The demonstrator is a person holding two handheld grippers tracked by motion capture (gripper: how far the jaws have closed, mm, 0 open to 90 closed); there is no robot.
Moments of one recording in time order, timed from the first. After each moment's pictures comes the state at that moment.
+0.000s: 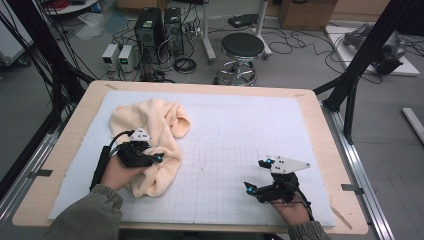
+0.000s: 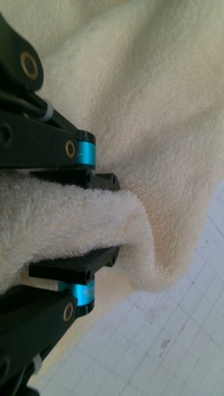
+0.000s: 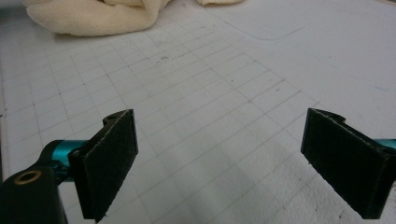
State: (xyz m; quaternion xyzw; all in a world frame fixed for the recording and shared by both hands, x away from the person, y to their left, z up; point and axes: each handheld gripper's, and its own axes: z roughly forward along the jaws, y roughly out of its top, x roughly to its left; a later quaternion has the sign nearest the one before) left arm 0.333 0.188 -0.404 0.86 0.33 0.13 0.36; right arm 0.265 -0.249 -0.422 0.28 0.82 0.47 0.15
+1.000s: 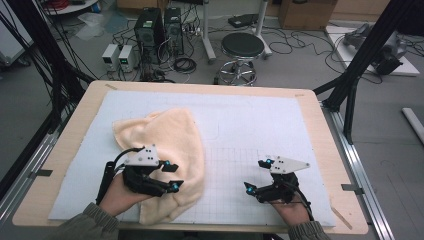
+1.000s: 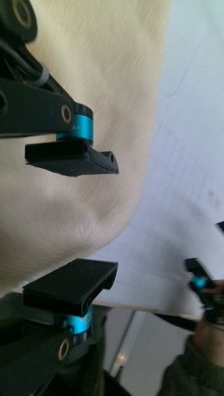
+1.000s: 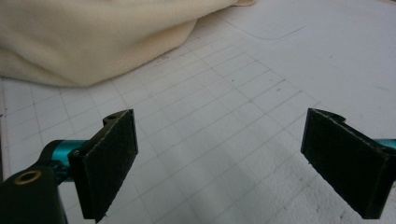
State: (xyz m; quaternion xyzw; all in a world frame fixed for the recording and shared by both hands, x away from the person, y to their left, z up) left arm 0.264 0.151 -0.352 0.84 0.21 0.05 0.49; right arm 0.265 -0.249 -0.422 0.28 0.82 0.47 0.15
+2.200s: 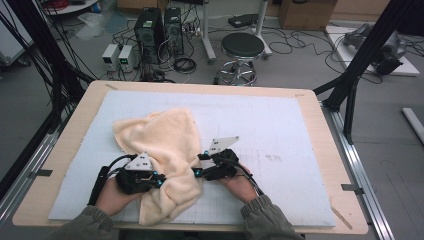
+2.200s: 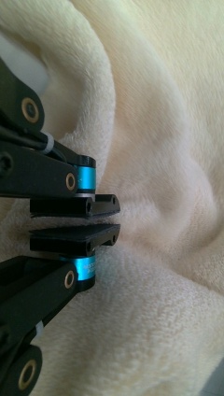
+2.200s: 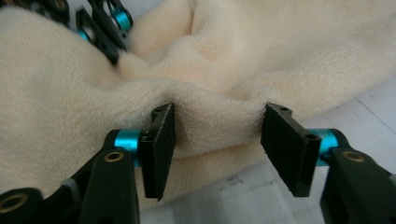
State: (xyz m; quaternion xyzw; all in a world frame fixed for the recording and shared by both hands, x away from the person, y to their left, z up) left arm 0.274 0.195 -0.417 0.88 0.26 0.08 0.39; right arm 0.338 -0.102 -0.434 0.16 0.87 0.46 0.04
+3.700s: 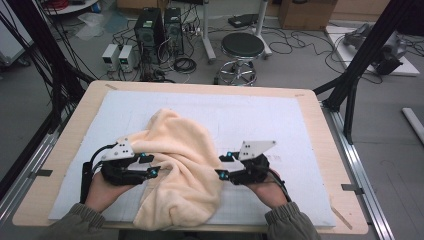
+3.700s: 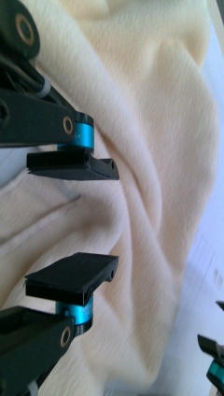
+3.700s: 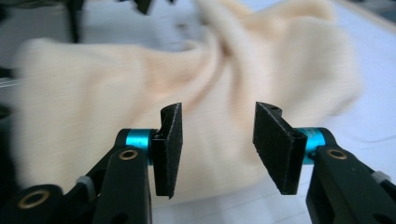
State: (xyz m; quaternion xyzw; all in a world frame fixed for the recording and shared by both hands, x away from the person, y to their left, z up) left arm 0.285 0.207 -0.387 0.82 0.29 0.12 0.47; right arm 0.306 -0.173 -0.387 0.15 0.85 0.49 0.08
